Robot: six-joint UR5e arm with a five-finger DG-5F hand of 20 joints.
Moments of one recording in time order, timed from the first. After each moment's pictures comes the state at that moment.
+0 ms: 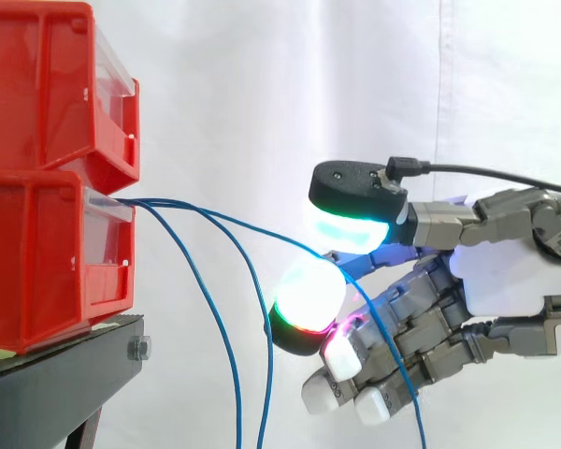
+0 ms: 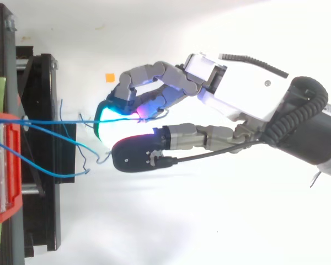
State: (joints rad) arm 0.23 -2.23 -1.30 -2.80 -0.95 -0.28
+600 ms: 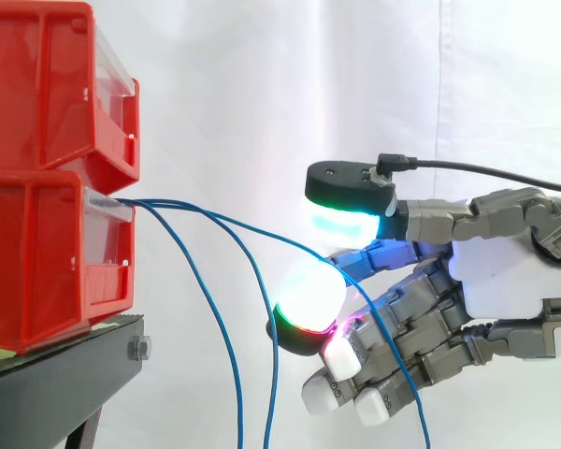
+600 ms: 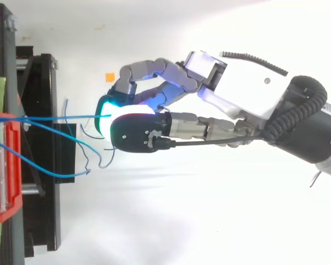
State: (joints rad) arm 0.23 -2.23 -1.30 -2.80 -0.93 -0.27
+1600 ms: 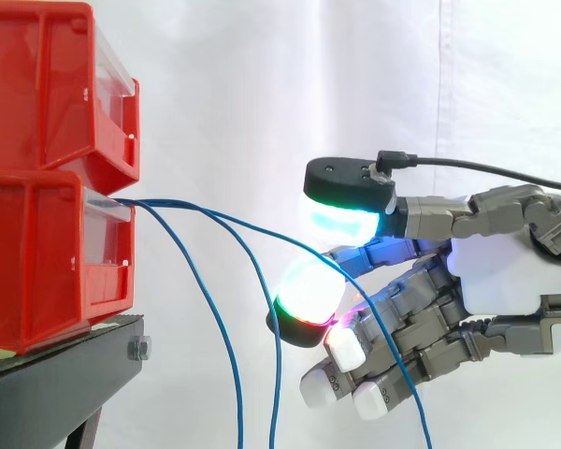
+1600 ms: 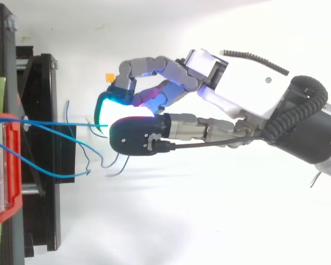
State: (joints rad) arm 0.23 -2.23 -1.30 -2.79 -0.92 -0.28
